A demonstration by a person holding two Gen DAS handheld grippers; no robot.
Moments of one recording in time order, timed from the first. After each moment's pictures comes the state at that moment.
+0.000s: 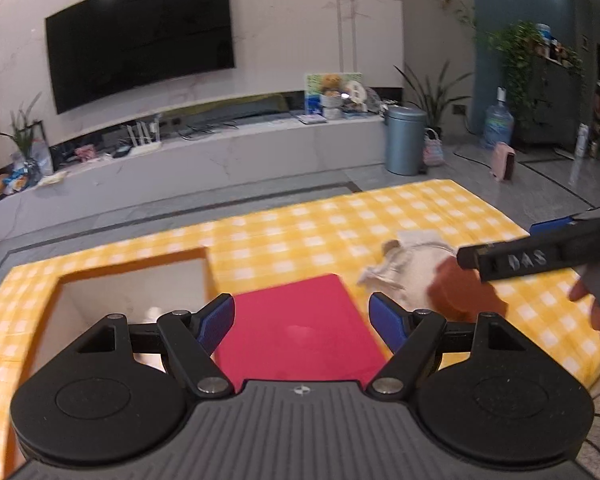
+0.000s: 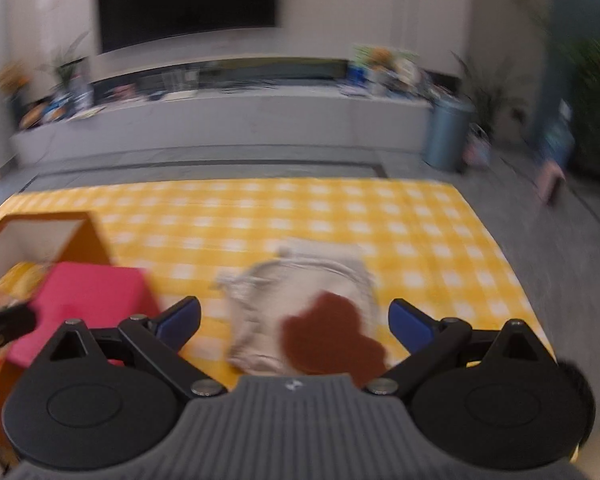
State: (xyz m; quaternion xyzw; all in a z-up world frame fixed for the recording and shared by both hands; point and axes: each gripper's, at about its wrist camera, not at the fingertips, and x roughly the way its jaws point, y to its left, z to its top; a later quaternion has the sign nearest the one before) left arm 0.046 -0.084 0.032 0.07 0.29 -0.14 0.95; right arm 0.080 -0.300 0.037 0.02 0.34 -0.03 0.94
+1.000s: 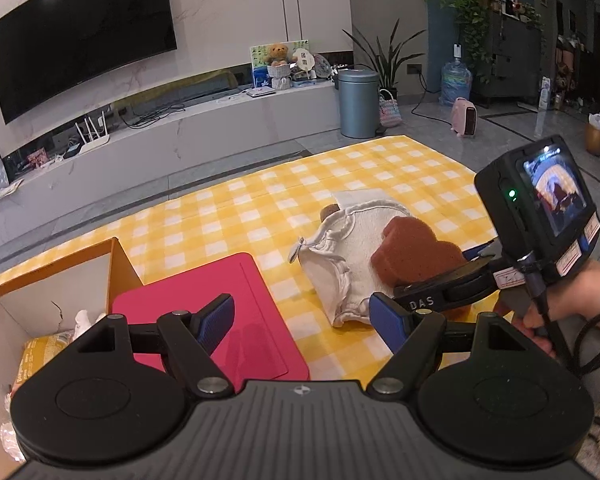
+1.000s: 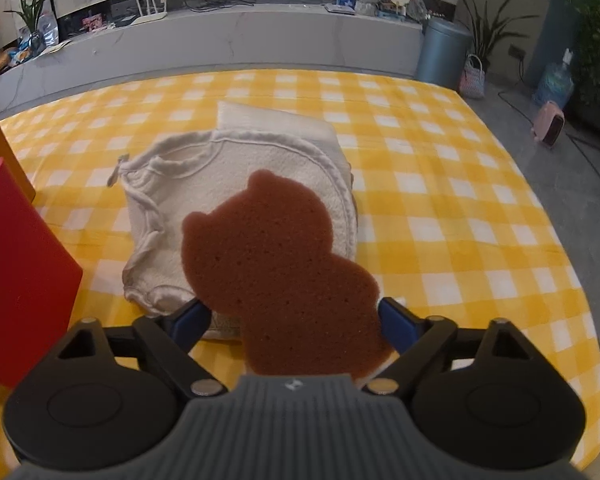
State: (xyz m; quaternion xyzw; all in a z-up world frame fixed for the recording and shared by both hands) left arm 0.059 -0.131 0.005 0.12 0.32 -0.19 0.92; right arm 0.135 -0.319 -0.068 0.00 0.44 -0.03 0.90
